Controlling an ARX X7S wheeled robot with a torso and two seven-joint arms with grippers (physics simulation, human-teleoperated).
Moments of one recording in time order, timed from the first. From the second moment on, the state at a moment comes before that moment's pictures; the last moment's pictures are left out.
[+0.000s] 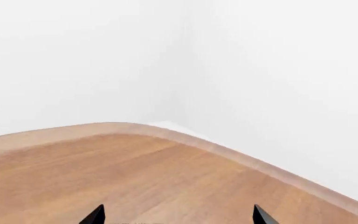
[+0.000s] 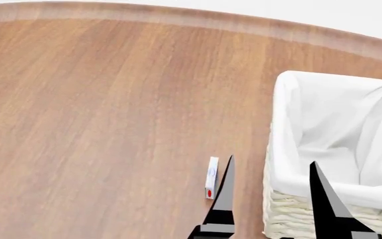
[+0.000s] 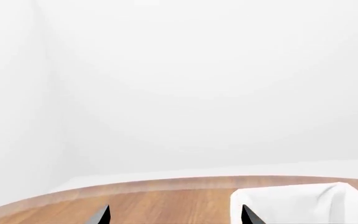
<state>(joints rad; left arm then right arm) 0.15 -0.24 -0.12 0.72 -0.40 -0.24 -0.61 0.04 0.33 -0.20 -0.87 0.44 0.38 0.48</state>
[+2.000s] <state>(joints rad) 0.20 -0.21 -0.40 0.49 -0.73 -0.23 -0.79 0.05 0.37 -0.23 -0.84 0.48 0.34 0.52</state>
